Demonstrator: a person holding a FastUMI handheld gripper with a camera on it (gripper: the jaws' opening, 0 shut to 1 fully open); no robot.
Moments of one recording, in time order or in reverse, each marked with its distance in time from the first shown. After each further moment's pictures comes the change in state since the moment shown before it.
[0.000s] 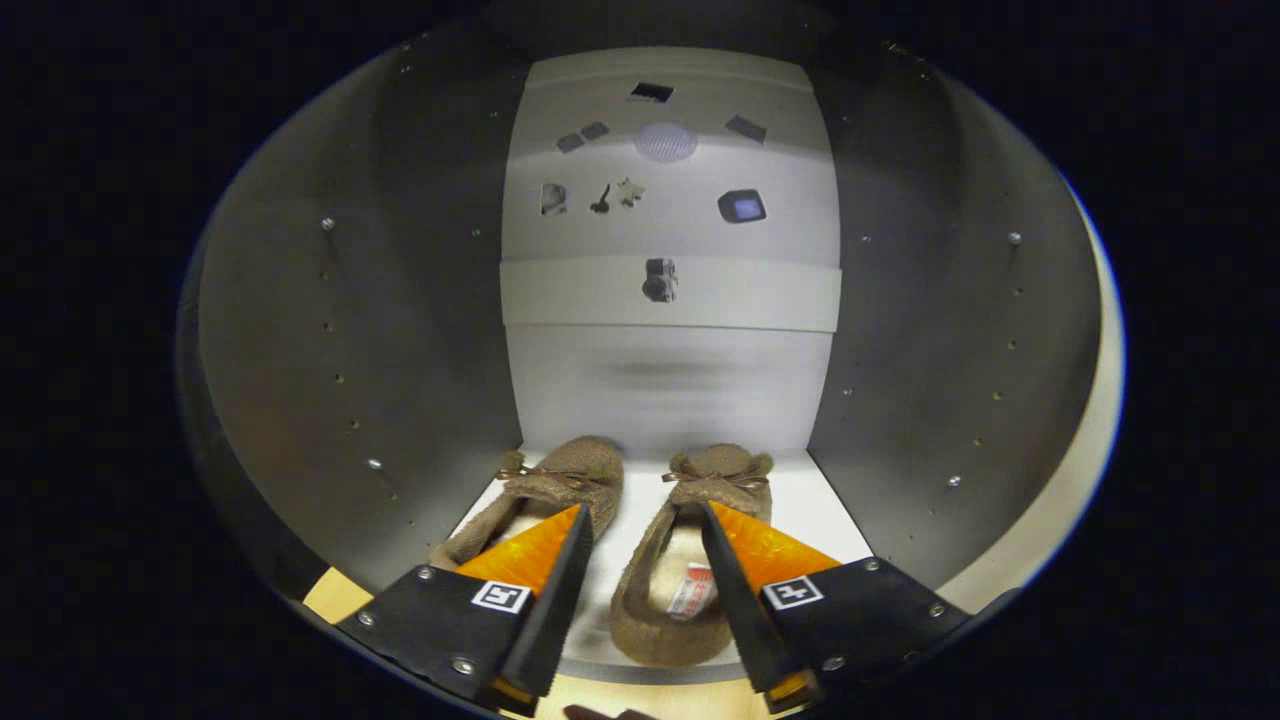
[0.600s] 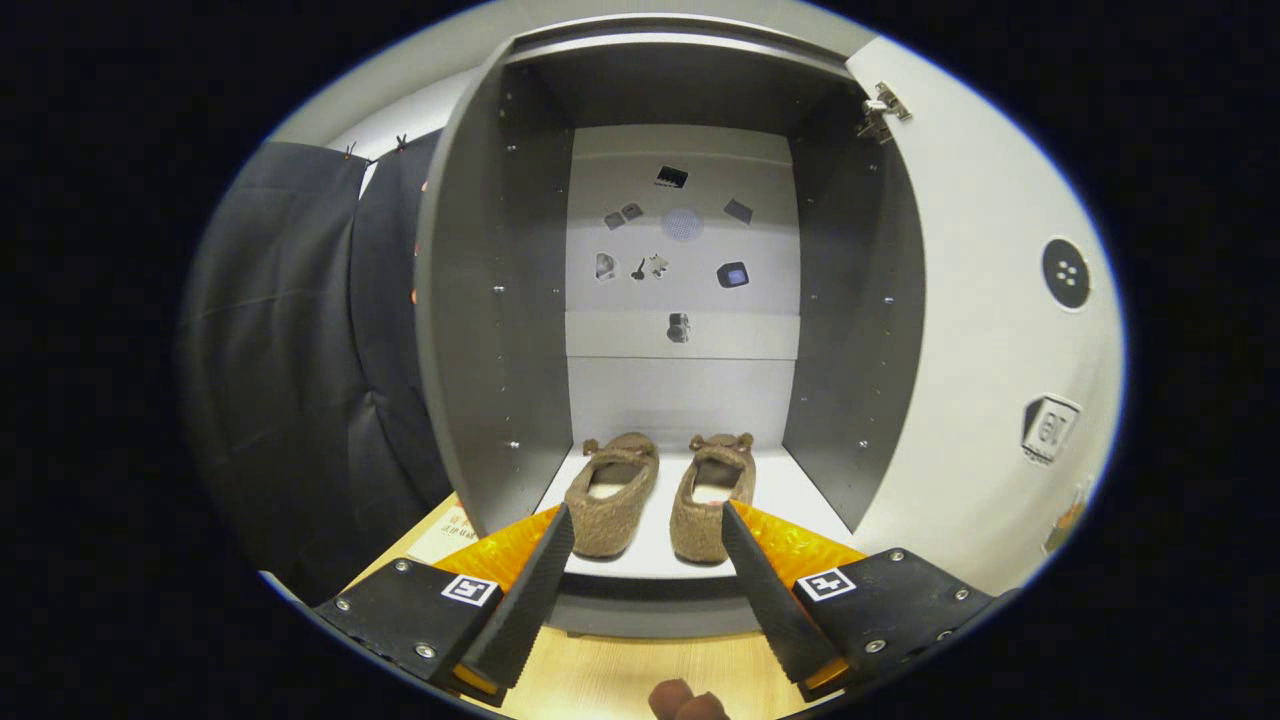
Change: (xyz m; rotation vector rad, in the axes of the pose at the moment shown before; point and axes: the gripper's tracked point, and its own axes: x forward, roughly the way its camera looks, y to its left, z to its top) arm -0.161 0.039 -0.009 -0.002 -0.074 -0.044
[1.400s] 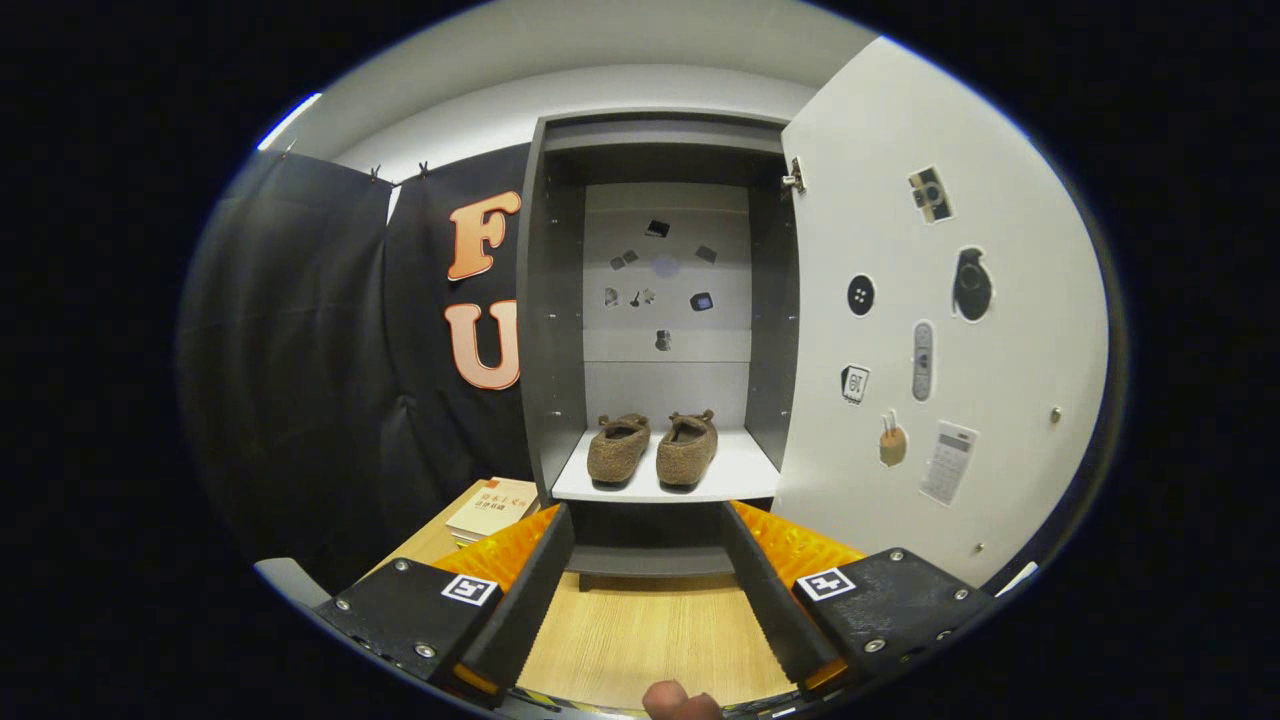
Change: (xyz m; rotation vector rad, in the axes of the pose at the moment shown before) arm -0.187 -0.026 -0.019 -0.001 -0.067 0.011
